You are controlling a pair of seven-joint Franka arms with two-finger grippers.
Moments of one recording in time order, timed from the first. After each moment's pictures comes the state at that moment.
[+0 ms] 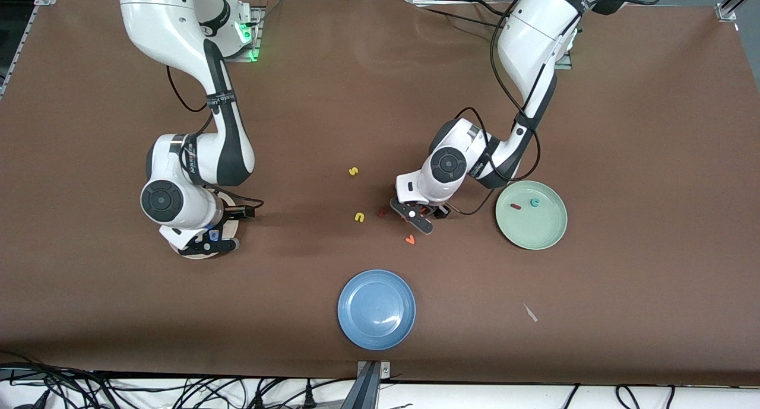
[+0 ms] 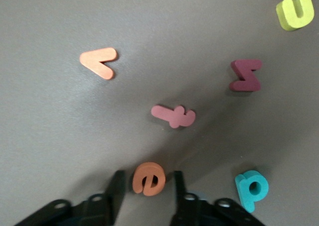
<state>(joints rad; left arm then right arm) -0.51 0.78 -0.10 -1.59 -0.03 2.35 0.10 0.67 0.69 -0.53 -1.60 0.30 2.02 -0.03</state>
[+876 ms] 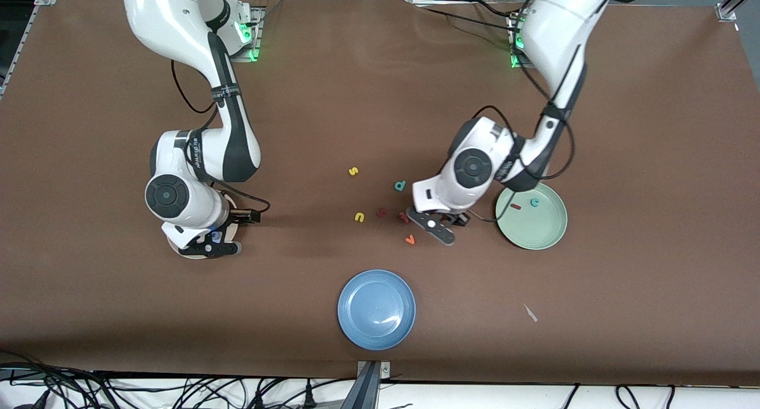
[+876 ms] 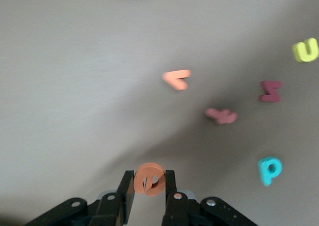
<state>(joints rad) -0.42 0.67 -0.09 -1.54 -0.01 2.18 0.12 0.69 0.68 -0.53 -1.56 0.30 2.02 0.06</state>
